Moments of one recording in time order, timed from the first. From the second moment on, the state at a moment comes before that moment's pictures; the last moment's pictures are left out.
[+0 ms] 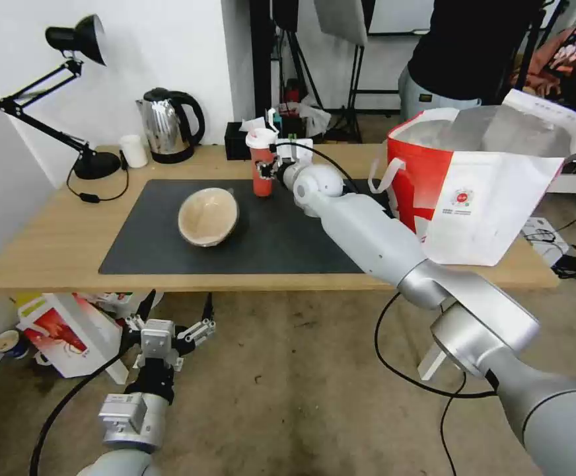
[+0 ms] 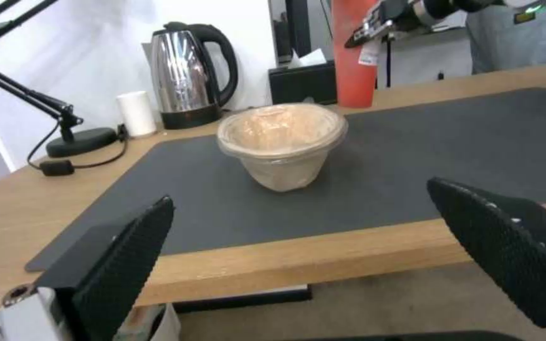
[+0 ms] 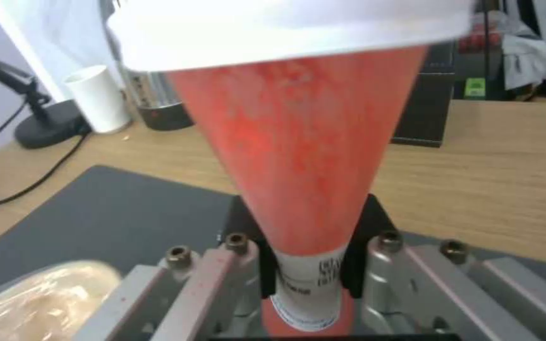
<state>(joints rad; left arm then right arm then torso) 1.80 -1.50 -0.55 -2.30 0.00 0.00 0.00 -0.05 1.42 -0.36 1.02 1.00 -0.40 0.17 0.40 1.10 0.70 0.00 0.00</state>
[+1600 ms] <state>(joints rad) 1.80 -1.50 -0.55 -2.30 0.00 0.00 0.00 -0.18 0.39 0.02 2.10 1.52 -0.56 0.43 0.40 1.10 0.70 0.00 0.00</state>
